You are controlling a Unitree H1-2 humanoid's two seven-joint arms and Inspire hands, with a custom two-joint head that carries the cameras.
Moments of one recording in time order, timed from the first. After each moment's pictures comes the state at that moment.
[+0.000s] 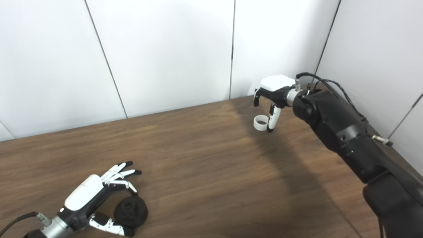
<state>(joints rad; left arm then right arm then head) -0.40 0.58 -0.68 0.30 0.47 -0.48 0.16 -0.71 -0.74 0.36 0.38 -0.82 0.03 0.44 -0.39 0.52</state>
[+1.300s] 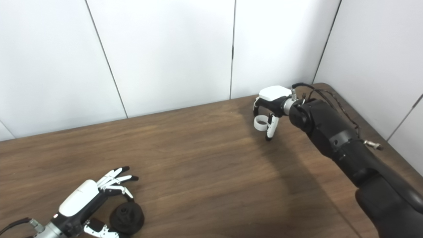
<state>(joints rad) -0.33 0.59 -0.60 0.22 0.47 -0.48 0.06 -0.71 -0.70 0.39 0.48 -0.83 0.00 0.39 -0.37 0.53</state>
